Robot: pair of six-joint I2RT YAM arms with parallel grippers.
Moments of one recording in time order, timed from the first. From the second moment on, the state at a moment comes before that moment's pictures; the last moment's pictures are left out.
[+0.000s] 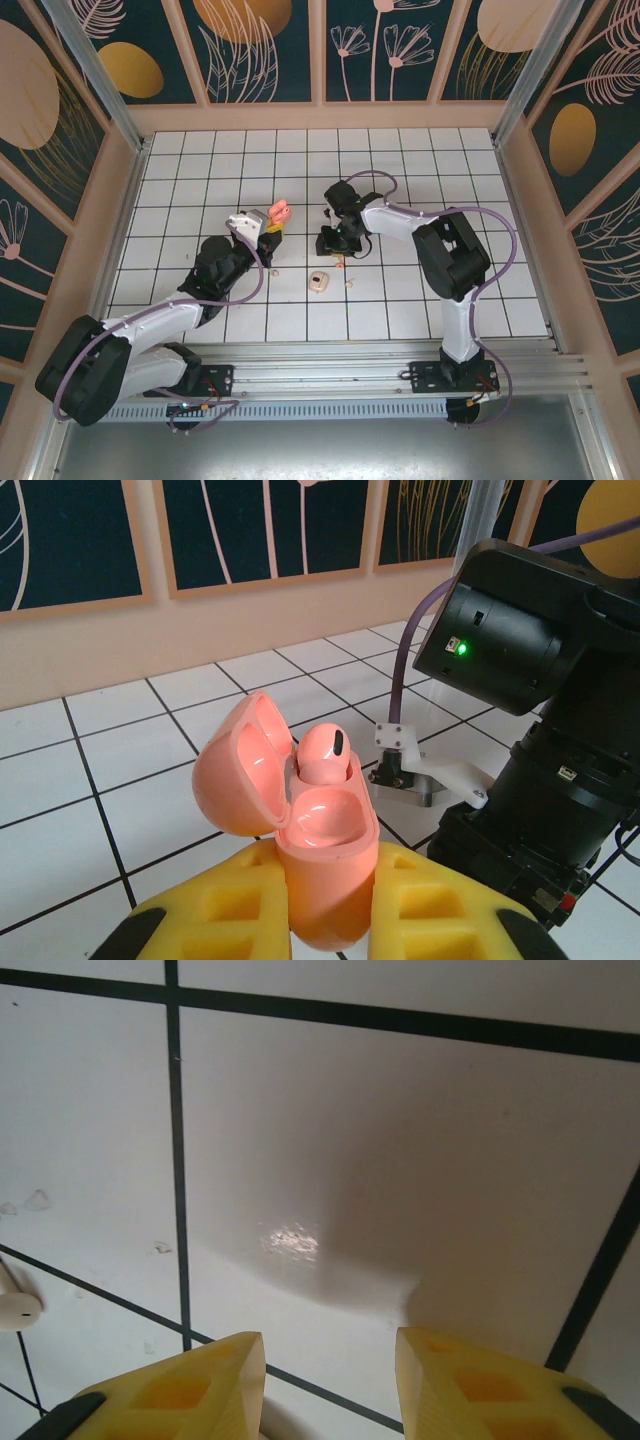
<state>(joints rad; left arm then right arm) -0.56 1.17 0.37 0.69 0.09 -0.07 0.64 2.00 1.36 -0.64 -0.32 0.50</state>
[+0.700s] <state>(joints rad) -0.56 1.18 0.37 0.69 0.10 -0.07 0.64 1.94 1.29 -0.79 -0.26 0.49</state>
